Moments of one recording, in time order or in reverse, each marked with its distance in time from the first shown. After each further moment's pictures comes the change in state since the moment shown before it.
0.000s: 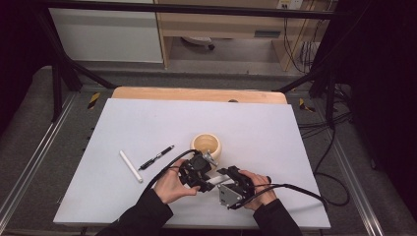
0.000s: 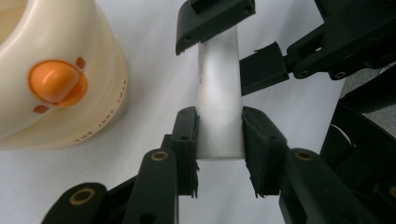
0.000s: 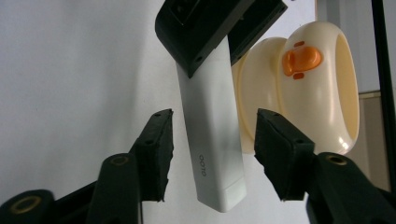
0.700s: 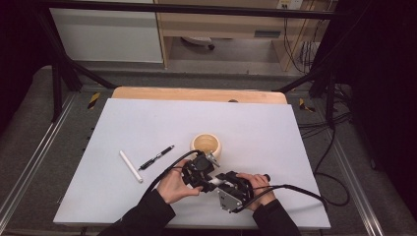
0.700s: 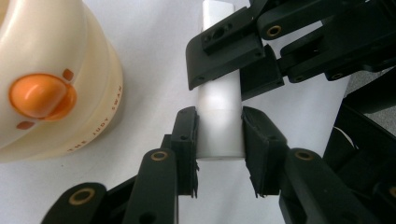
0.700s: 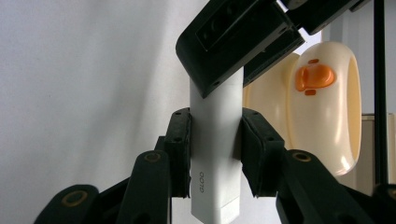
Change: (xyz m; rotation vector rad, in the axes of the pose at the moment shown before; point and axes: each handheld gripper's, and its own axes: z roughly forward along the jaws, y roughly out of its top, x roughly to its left) left arm -0.002 0.004 0.005 -0.001 0.004 0.014; right arm 0.005 0.000 0.000 -0.016 0.011 -0.111
